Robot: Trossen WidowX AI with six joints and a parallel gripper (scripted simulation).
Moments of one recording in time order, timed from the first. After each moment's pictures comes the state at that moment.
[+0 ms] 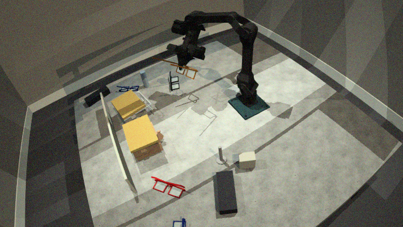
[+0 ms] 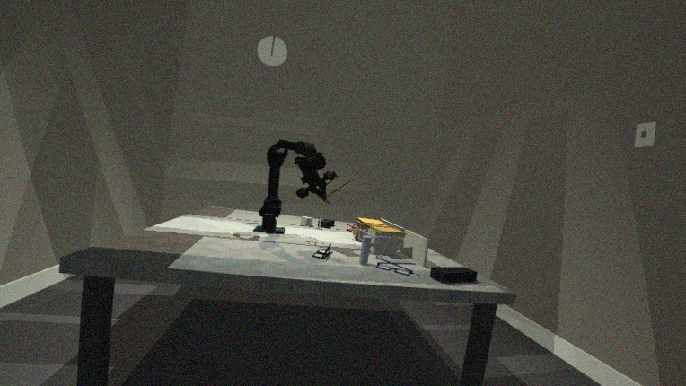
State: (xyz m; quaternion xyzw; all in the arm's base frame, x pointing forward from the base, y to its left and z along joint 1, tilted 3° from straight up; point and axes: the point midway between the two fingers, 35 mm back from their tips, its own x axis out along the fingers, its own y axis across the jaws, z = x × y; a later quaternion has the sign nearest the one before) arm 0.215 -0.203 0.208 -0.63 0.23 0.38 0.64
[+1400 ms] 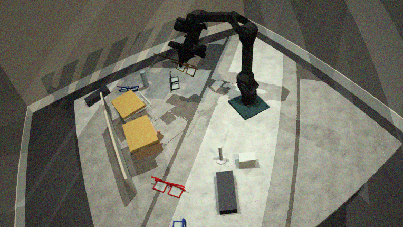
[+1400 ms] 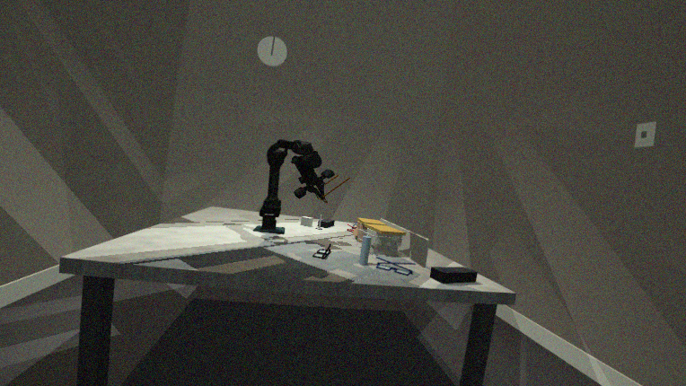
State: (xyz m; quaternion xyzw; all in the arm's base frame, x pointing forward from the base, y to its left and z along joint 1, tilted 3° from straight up) arm 0.203 -0.218 0.210 -0.63 0.24 0.37 0.64
